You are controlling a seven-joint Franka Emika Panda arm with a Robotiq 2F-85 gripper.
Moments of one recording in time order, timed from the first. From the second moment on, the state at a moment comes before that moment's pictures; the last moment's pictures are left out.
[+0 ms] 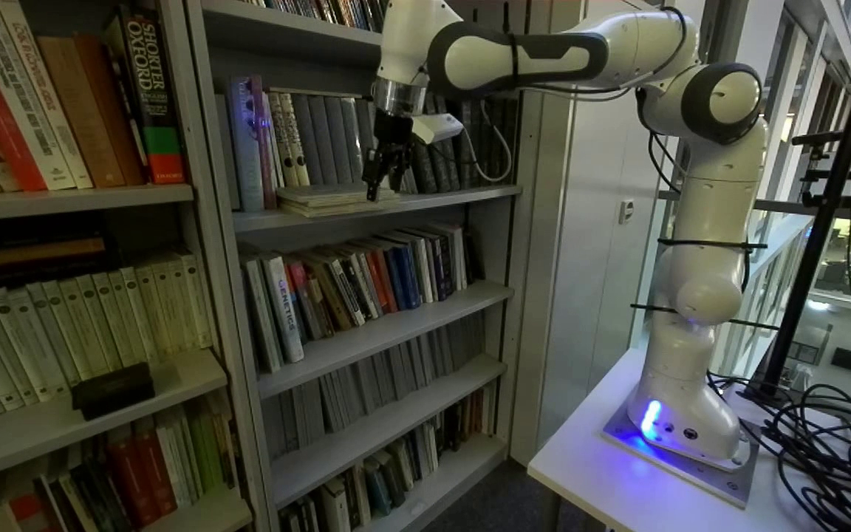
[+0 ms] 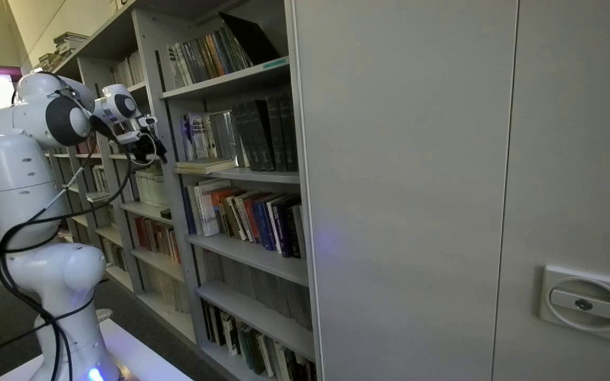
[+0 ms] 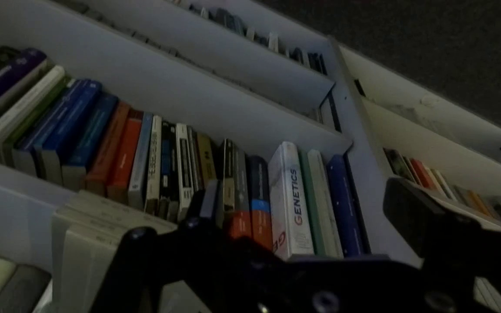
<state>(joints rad) 0.38 -0.03 0.35 -1.63 -0.23 1.85 0.41</state>
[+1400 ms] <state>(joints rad) 0.38 -0.03 0.41 -1.64 -0.72 1.89 0.23</state>
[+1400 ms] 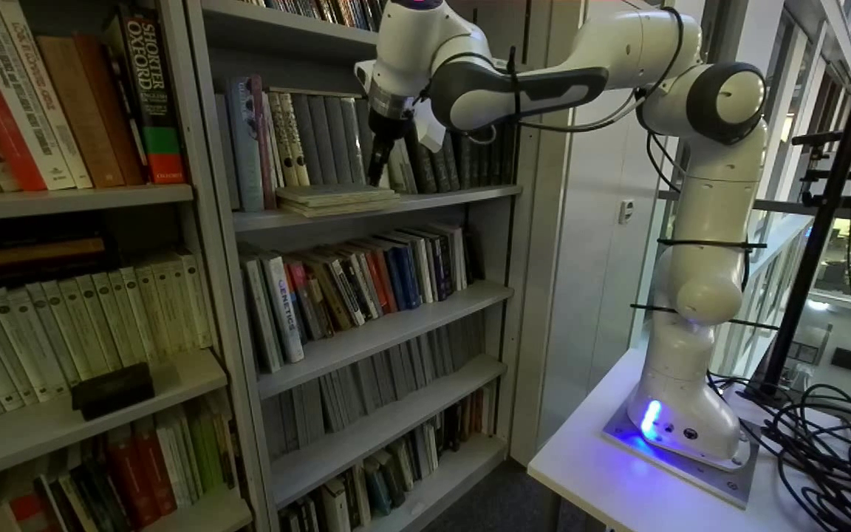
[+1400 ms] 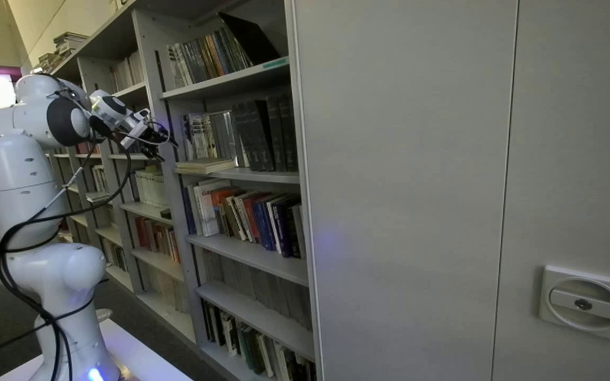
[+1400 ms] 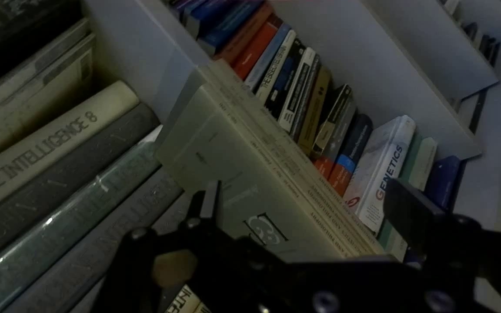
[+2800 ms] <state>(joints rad) 0.45 0.08 0.43 -1.57 -1.18 1.89 -0.07</state>
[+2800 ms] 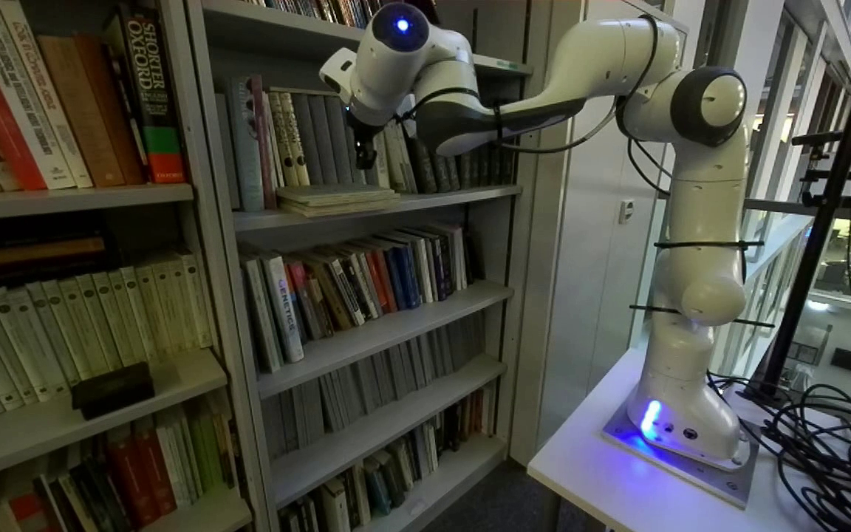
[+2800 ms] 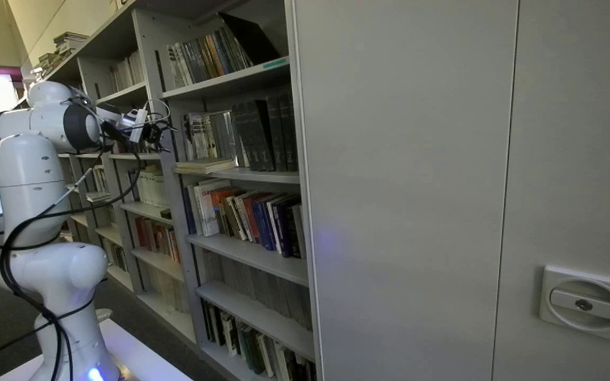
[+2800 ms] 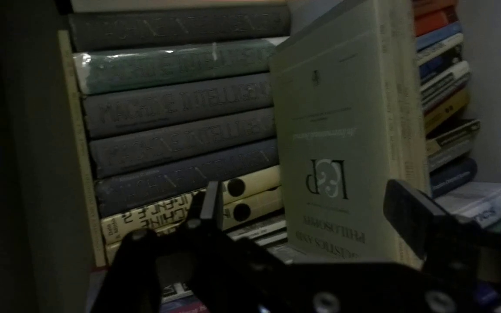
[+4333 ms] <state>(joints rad) 0.44 0.28 0.29 -1.37 -2.02 2.16 0.07</state>
